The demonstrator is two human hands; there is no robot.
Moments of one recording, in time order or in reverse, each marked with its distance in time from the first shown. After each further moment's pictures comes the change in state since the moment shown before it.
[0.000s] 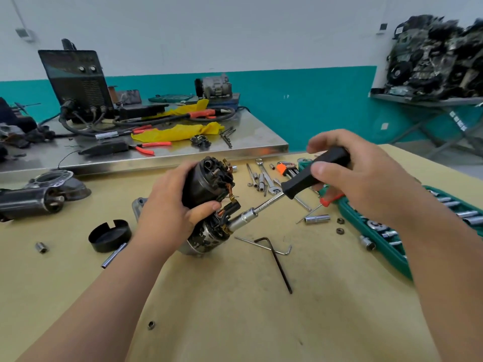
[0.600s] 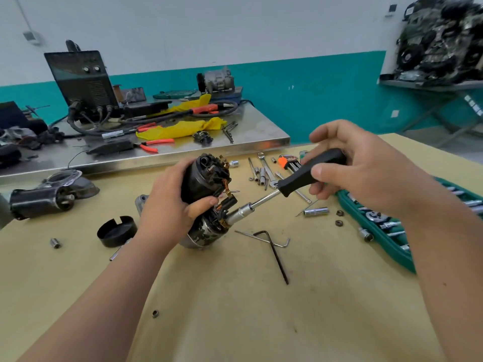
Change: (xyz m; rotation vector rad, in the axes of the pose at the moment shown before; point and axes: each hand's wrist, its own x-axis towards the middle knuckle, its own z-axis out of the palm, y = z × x) left_hand -0.002 0.006 0.001 -0.018 0.014 -0.028; right_hand -0.002 0.000 -0.012 0.142 -0.129 0.071
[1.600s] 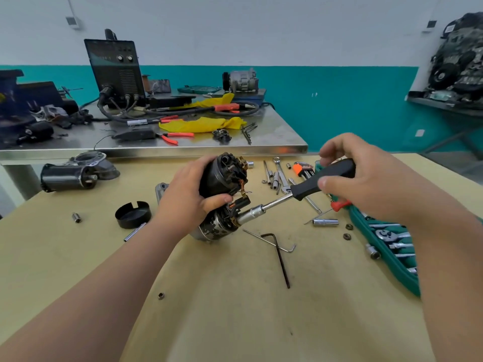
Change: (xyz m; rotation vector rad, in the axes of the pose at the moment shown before) left_hand 0.001 0.001 -0.001 0.024 -0.025 -0.014; right_hand 0.015 -0.004 -0.006 -0.318 -0.064 0.024
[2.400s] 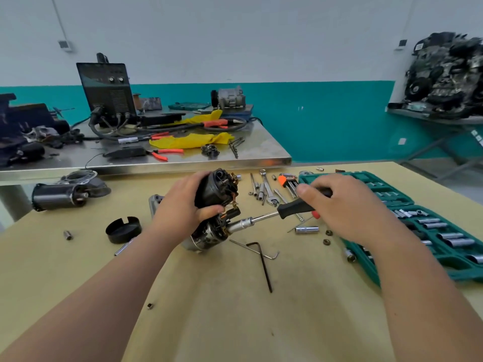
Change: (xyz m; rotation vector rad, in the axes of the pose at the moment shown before) left_hand 0.009 0.013 0.006 0.110 -0.060 -0.032; right_hand -0.022 0.006 0.007 -0.301 0.151 0.123
